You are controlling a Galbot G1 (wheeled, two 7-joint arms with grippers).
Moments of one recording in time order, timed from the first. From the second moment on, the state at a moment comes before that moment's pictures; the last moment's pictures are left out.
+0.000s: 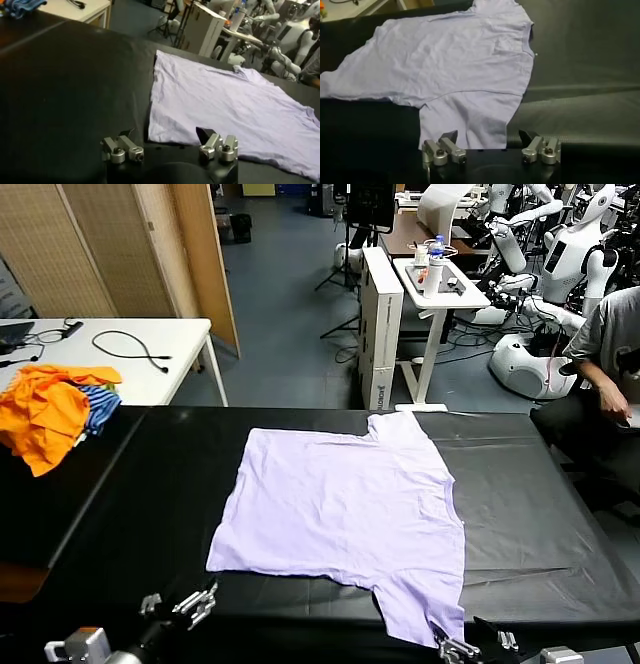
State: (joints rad) left arm 1.89 -1.23 -0.71 -2.29 -0.62 0.43 -0.03; right arm -2.05 1.19 0.75 2.46 0.59 -0.63 0.06
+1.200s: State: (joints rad) left arm 1.77 -1.23 -0.64 -2.17 -0.60 0.41 -0.04; right arm -2.02 1.22 0.73 2.44 0.58 -0.63 0.07
